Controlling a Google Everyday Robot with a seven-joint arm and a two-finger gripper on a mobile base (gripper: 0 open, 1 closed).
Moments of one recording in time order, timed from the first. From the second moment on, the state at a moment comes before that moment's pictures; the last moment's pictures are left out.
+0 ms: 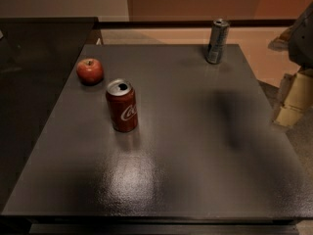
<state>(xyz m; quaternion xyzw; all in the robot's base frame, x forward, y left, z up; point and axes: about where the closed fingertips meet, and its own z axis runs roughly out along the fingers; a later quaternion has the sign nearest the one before) 0.438 -0.217 0.976 -0.60 0.78 -0.03 0.16</state>
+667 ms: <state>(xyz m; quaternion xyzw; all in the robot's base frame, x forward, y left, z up) 0.450 -0.216 0.972 -0.59 0.79 -0.03 0.17</state>
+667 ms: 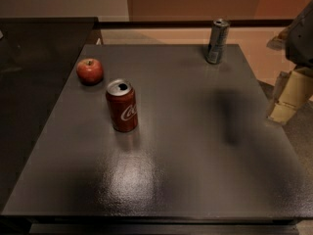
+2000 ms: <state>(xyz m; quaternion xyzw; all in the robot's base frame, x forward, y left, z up) 0.578 -0.239 0.953 -0.50 0.81 -0.01 0.31</state>
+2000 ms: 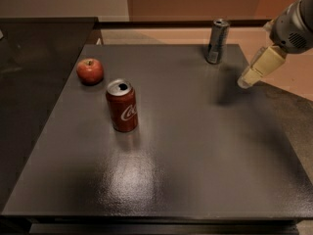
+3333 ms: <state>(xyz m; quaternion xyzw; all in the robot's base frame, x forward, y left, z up) 0.696 -0.241 0.926 -0.38 0.83 0.05 0.41</state>
